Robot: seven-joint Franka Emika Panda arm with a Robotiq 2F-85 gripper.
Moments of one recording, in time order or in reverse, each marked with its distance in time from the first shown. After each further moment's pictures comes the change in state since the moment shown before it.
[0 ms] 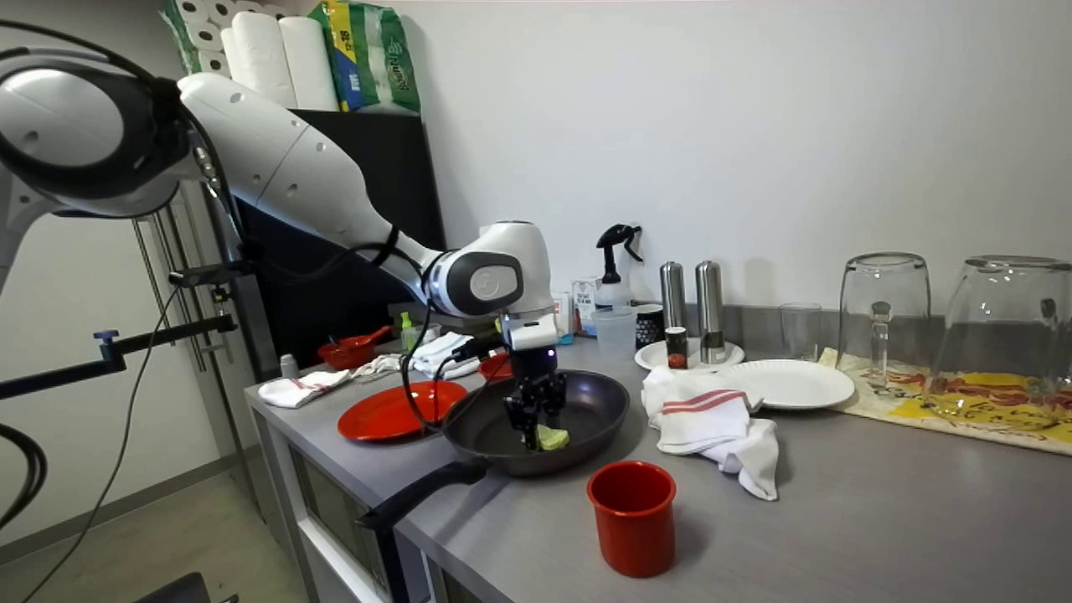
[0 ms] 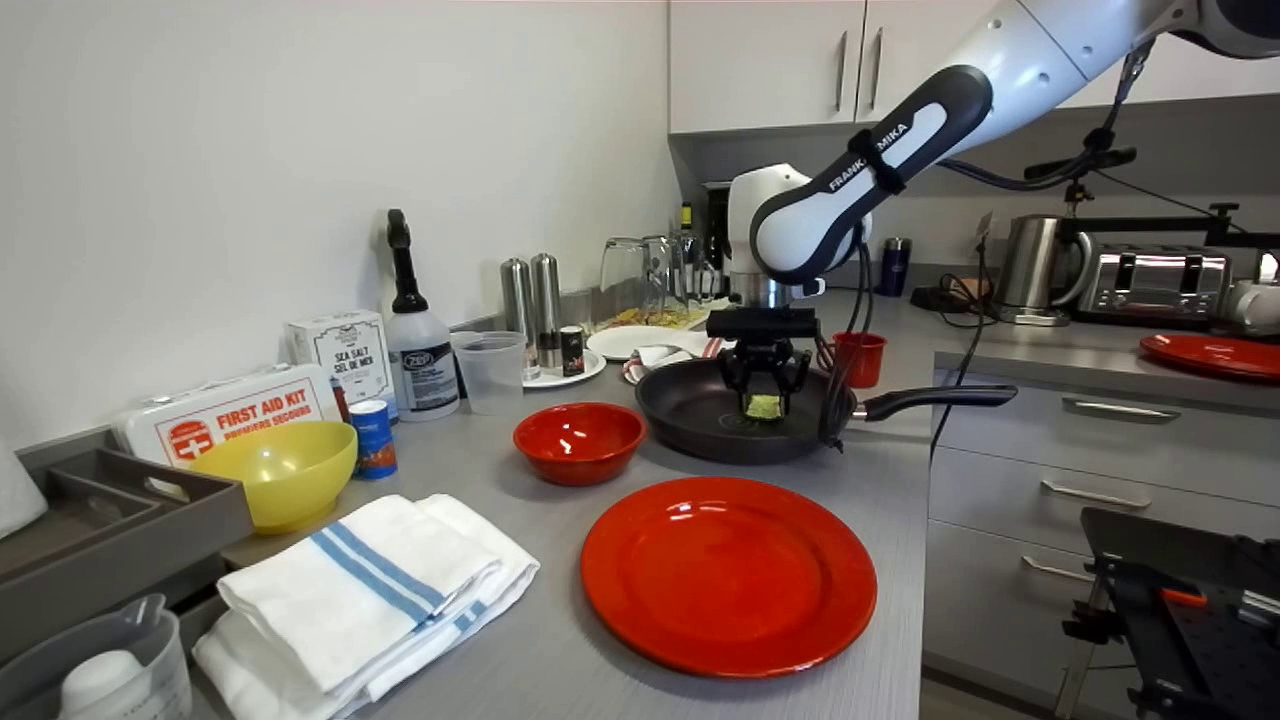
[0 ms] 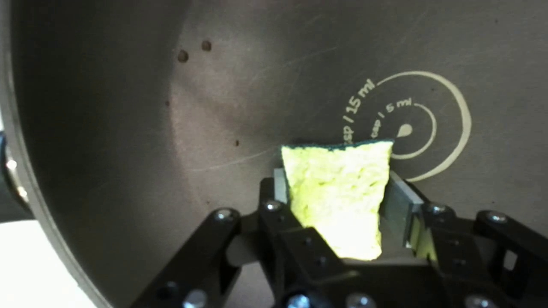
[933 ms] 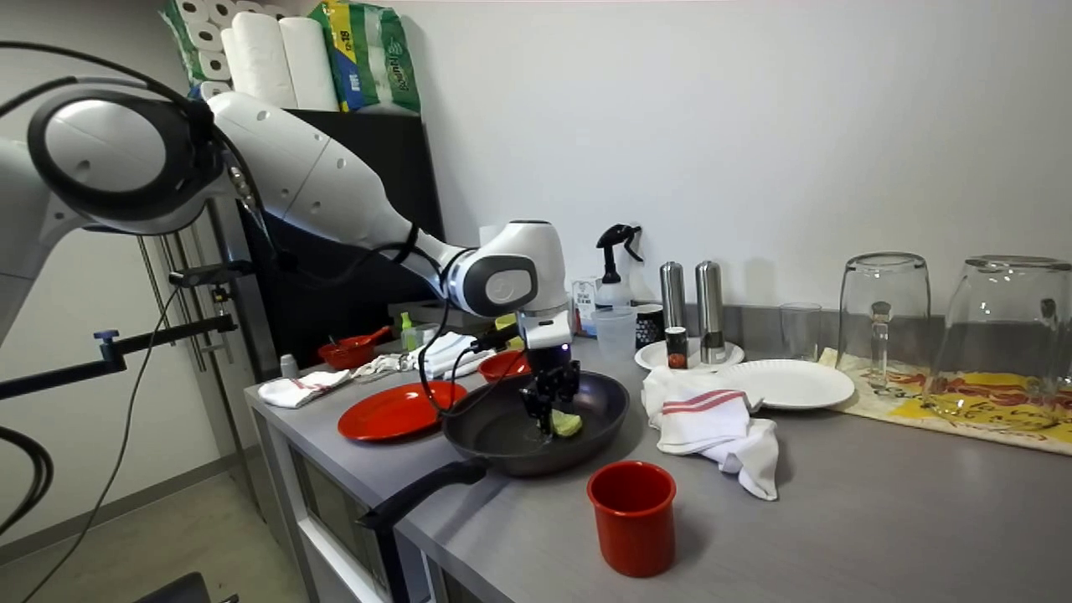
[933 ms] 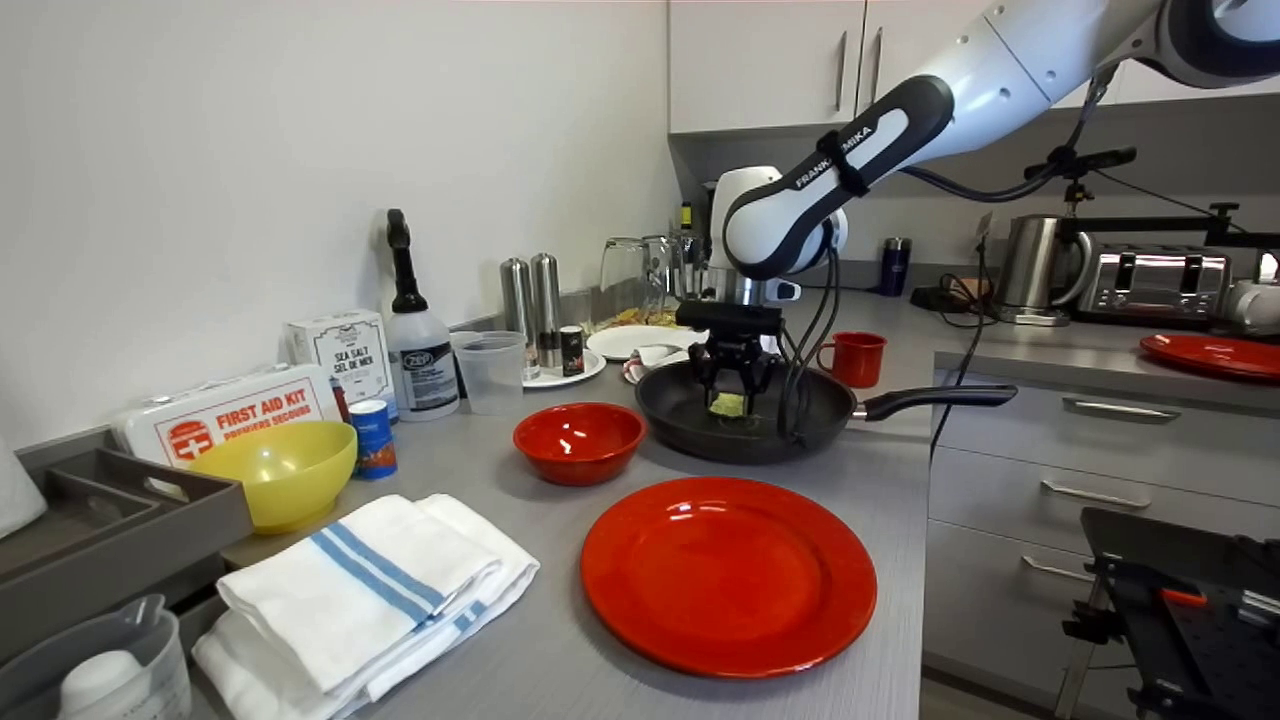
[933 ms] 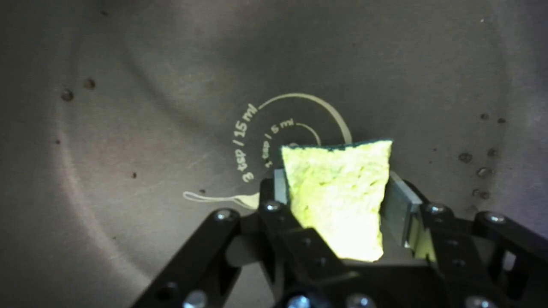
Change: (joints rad) arm -0.009 0.089 0.015 0.132 0.126 0.026 -0.011
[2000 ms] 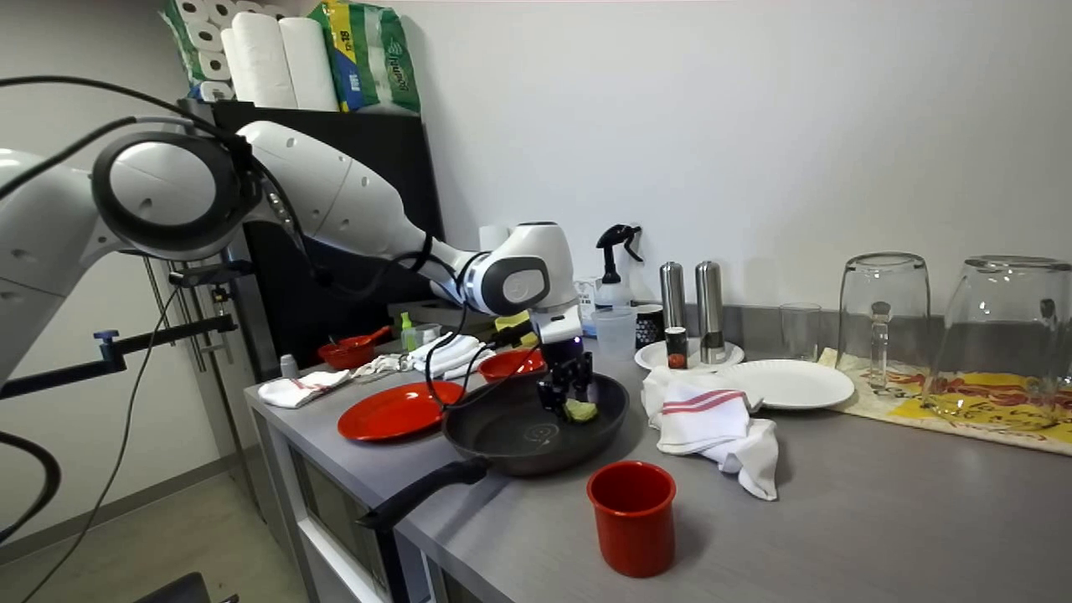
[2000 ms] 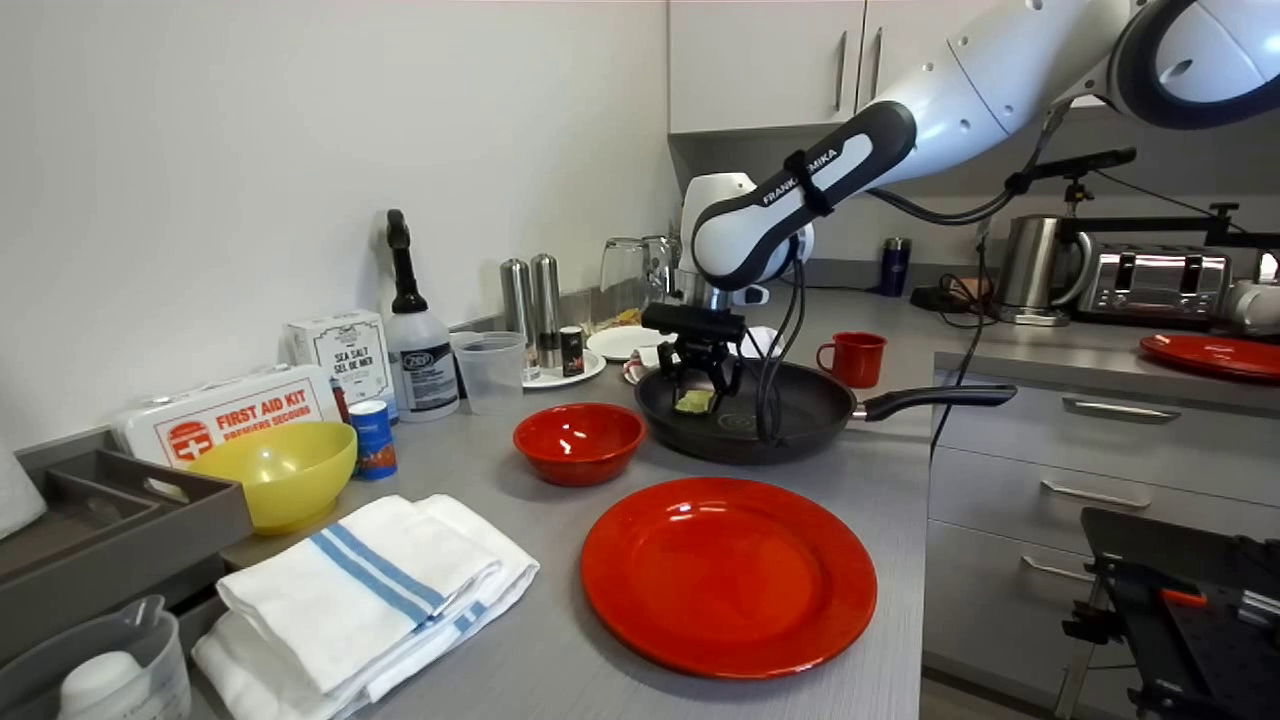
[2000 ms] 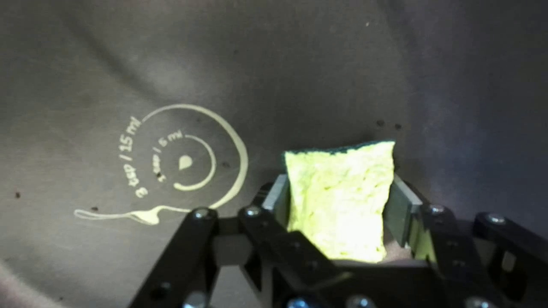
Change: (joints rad) arm 0.031 0.121 -0.013 0.180 -0.007 -0.001 0.051
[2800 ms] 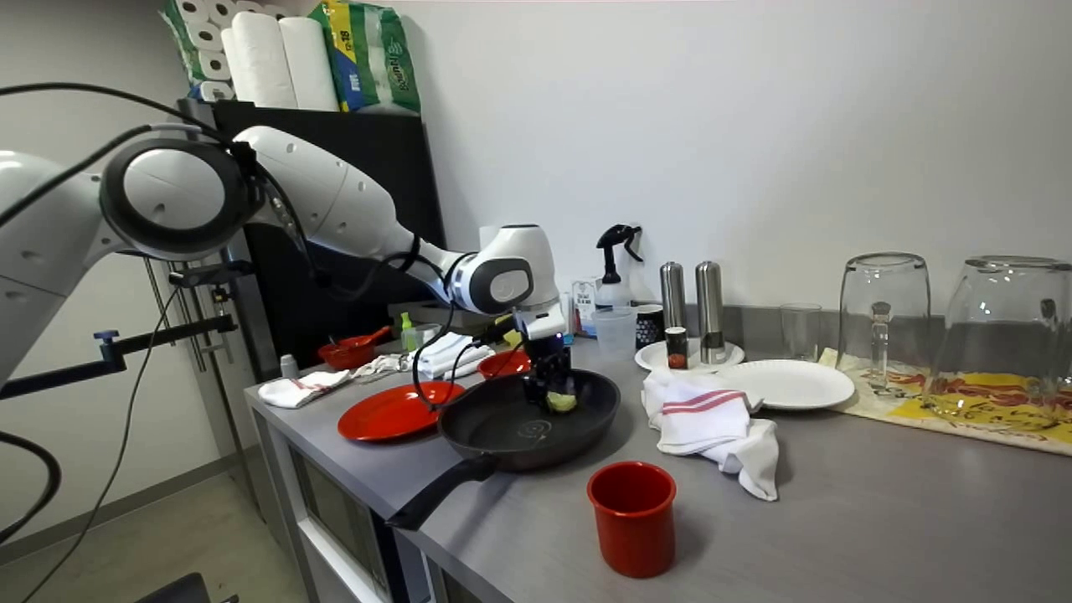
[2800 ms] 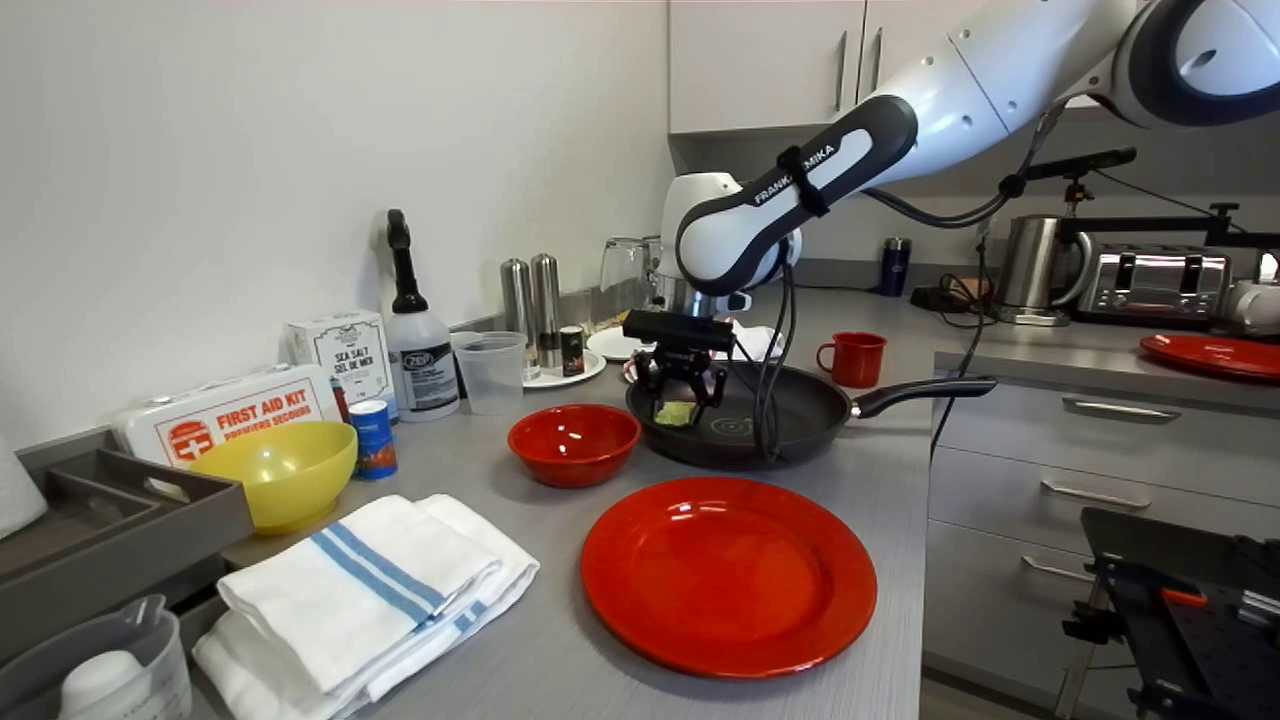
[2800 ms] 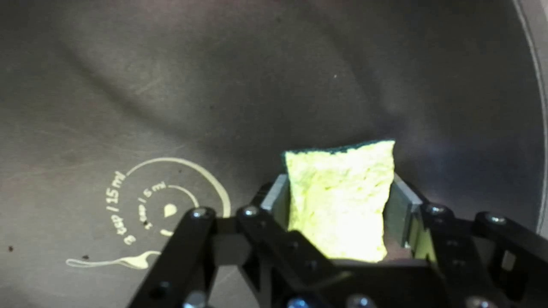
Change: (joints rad) arm 0.038 0.002 0.039 0.003 0.000 0.009 -0.042
